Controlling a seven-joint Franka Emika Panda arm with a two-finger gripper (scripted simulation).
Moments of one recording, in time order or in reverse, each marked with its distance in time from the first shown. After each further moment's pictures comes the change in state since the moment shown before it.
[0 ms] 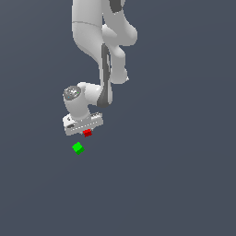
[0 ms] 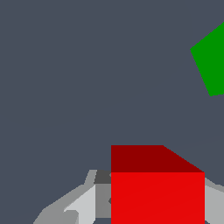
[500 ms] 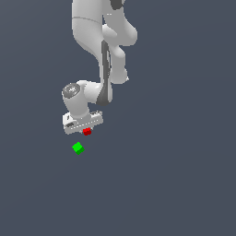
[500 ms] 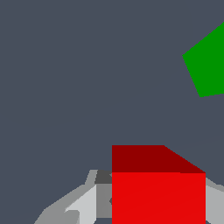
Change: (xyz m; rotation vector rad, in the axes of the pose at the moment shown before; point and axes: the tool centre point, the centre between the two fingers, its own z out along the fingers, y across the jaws) arm -0.001 -0.001 -0.011 0.001 -0.001 0.000
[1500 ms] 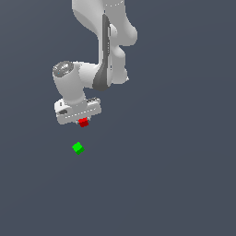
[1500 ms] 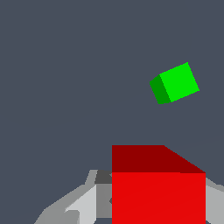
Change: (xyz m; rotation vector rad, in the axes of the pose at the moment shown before) arm 0.000 0.000 -0.087 -0.002 0.002 0.000
